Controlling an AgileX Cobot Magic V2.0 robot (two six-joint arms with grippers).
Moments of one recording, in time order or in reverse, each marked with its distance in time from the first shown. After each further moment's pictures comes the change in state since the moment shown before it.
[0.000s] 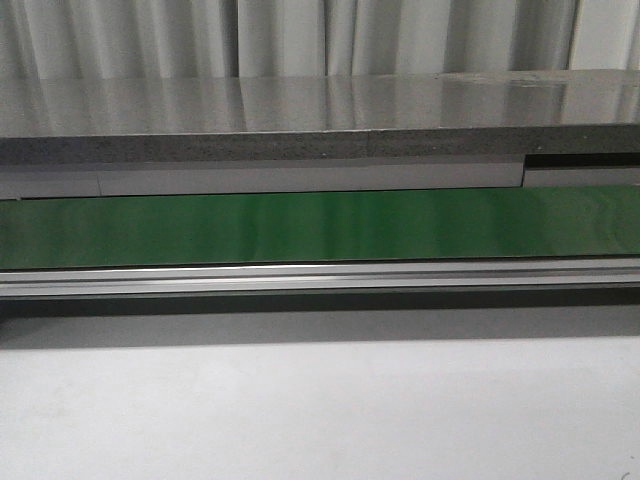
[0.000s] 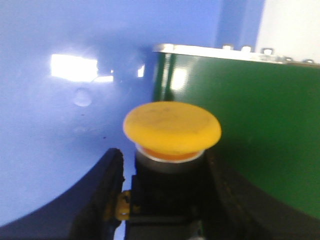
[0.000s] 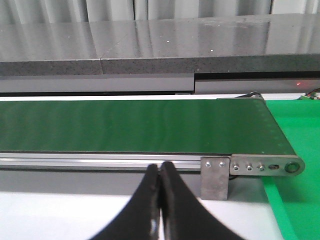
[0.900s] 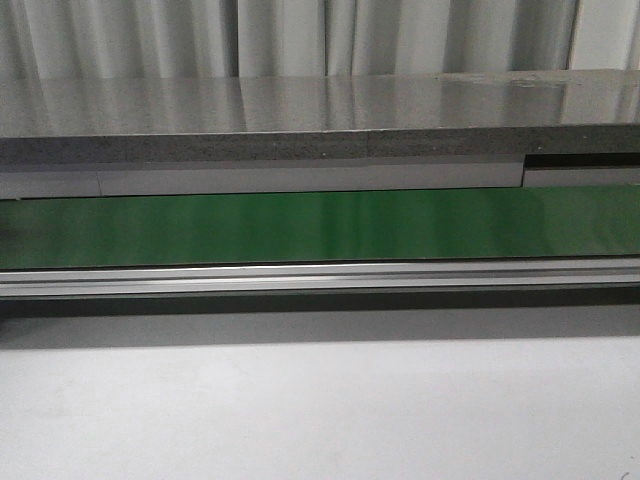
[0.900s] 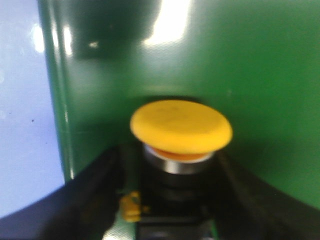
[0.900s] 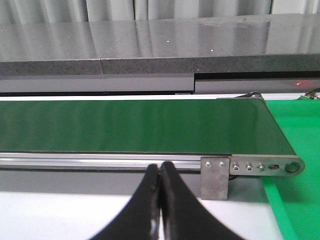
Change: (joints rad) left arm -0.099 0.026 0.053 0.018 0.044 0.004; right arm 0.000 0.000 0.000 0.000 0.000 0.000
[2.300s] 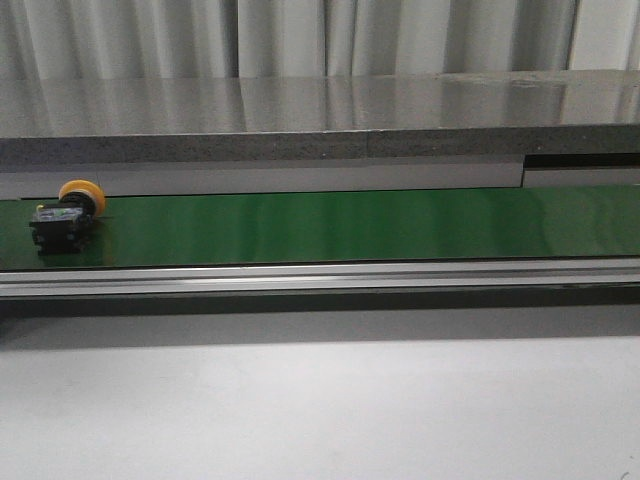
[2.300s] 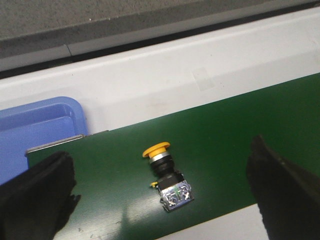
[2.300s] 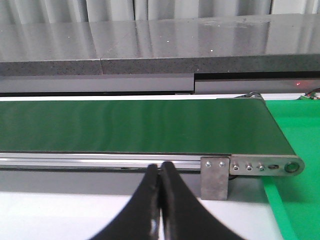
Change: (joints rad) left arm -0.190 -0.709 0.346 -0.145 -0.392 0.136; right arm 0.000 0.000 0.000 0.000 0.000 0.000
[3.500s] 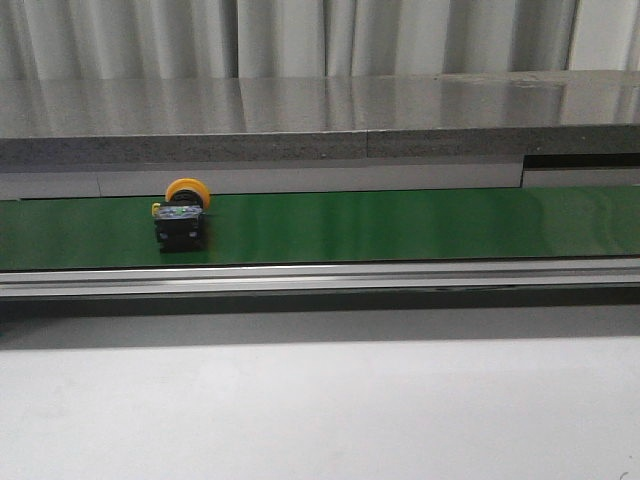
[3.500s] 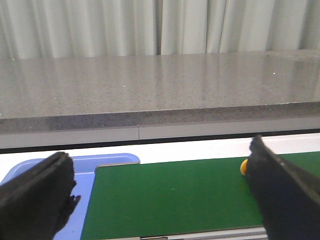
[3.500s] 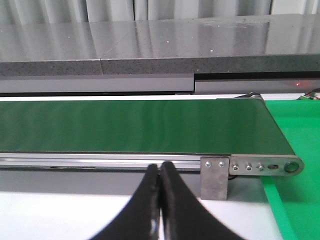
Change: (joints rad) left arm -0.008 -1.023 0.980 -0.047 -0.658 0.004; right arm 0.000 0.000 0.000 0.000 0.000 0.000
